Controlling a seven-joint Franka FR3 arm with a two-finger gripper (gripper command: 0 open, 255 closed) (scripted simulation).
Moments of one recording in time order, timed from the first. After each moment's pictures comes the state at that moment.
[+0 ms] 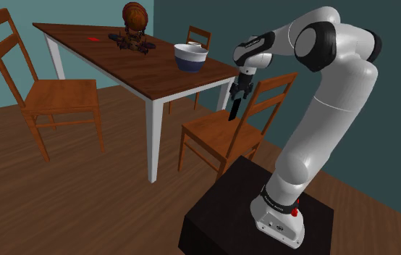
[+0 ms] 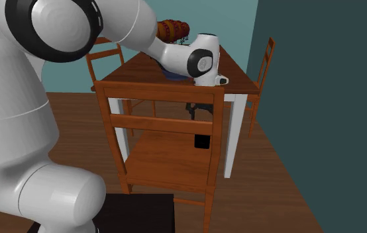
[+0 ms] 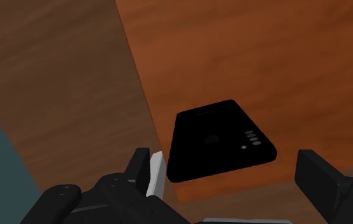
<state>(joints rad) -0.20 0.05 -0.54 -2.05 0.03 2.10 -0.34</state>
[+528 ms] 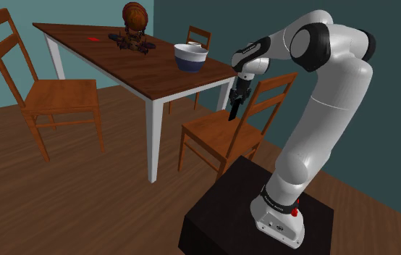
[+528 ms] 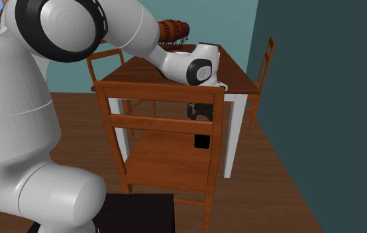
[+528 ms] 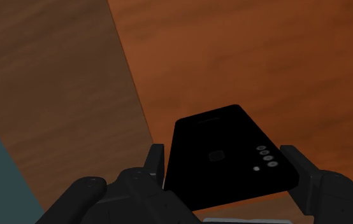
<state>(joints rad) -0.20 0.09 -0.54 -2.09 0.05 2.17 -0.36</state>
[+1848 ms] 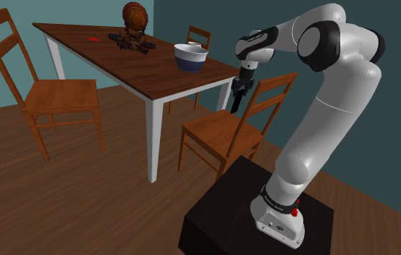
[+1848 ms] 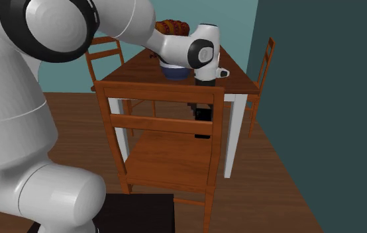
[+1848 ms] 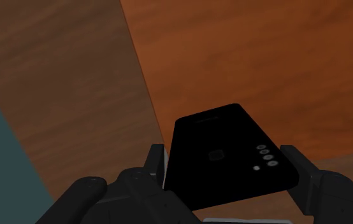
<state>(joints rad) -0.20 0.03 -0.54 -2.00 0.01 2.03 -0.33</state>
